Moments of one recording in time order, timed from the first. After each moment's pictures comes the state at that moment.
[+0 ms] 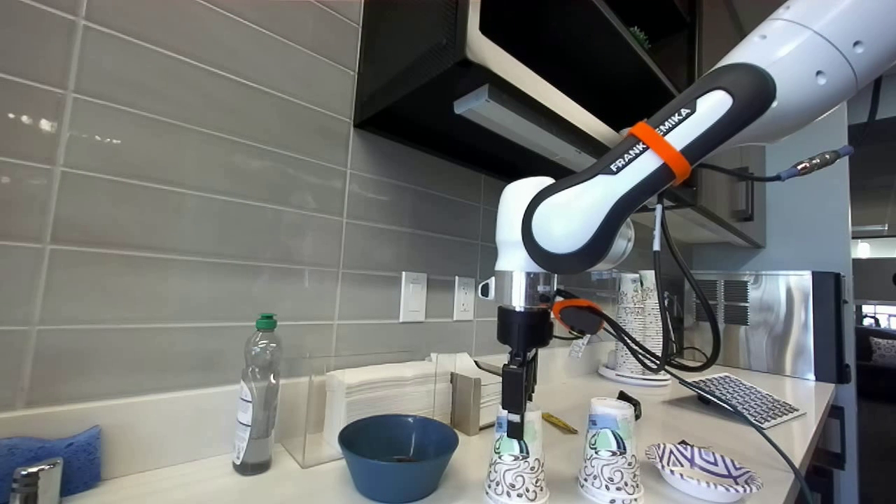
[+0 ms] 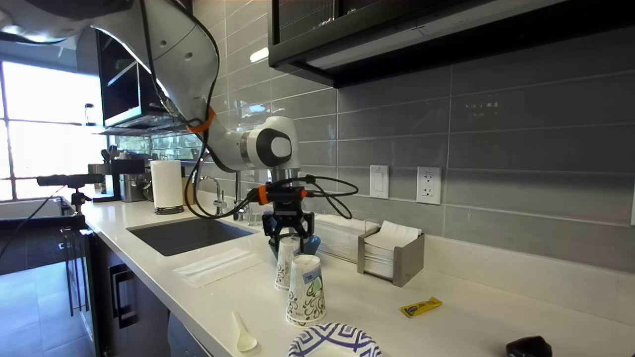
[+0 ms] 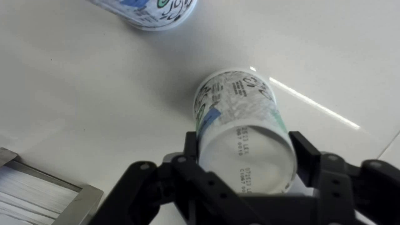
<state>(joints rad) 0.07 0.13 0.09 -2.11 -0.13 2.28 -0.23</state>
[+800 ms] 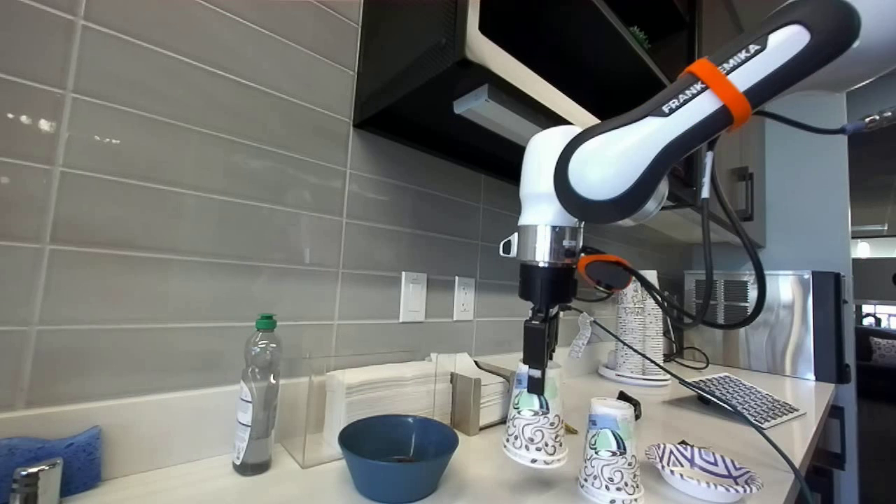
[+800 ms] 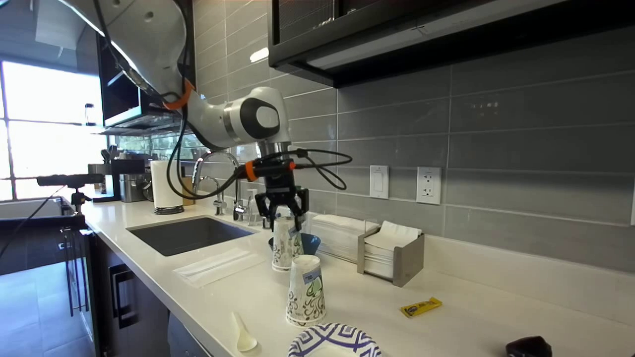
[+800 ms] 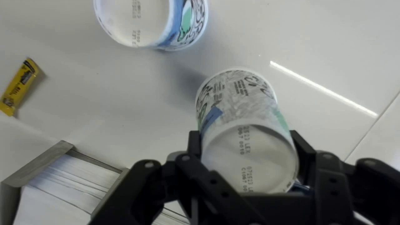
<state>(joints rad) 0.07 -0.06 0.09 -2.18 -0.16 2.22 -0.17</state>
